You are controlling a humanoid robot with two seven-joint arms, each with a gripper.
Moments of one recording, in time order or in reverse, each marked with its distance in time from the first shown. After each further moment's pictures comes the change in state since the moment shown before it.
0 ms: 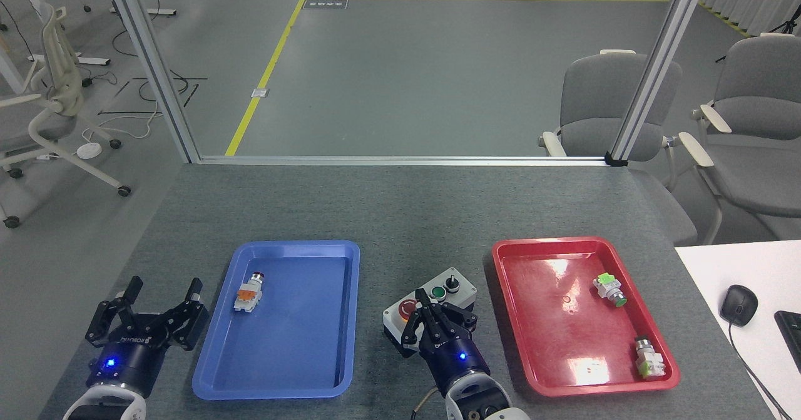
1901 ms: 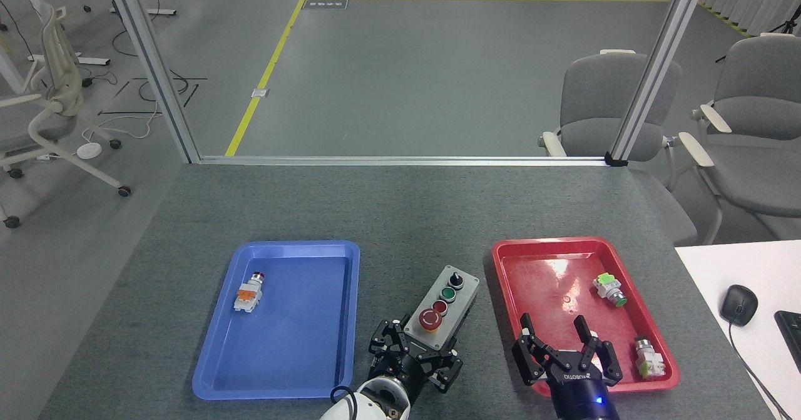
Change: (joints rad) left arm -0.436 -0.382 -1.018 0.676 0.127 0.451 -0.046; right arm 0.281 -0.129 -0.389 -0.294 -0.125 -0.146 -0.086
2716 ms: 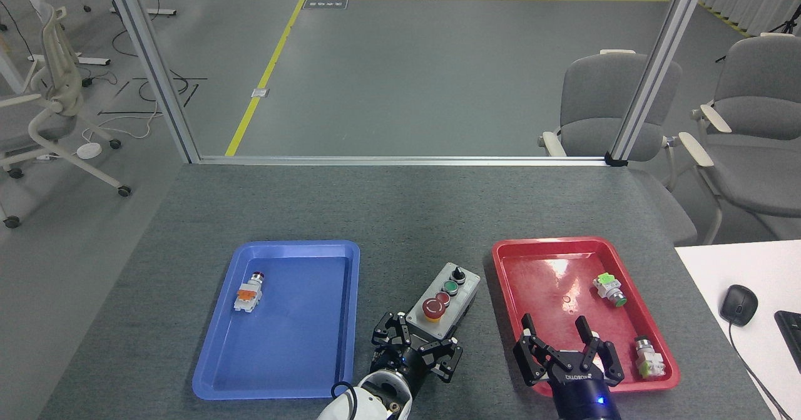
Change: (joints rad) left arm -0.008 0.000 0.017 -0.028 0.001 0.008 0.004; right arm 0.002 -0.005 -0.003 -0.001 0.001 -0.001 0.004
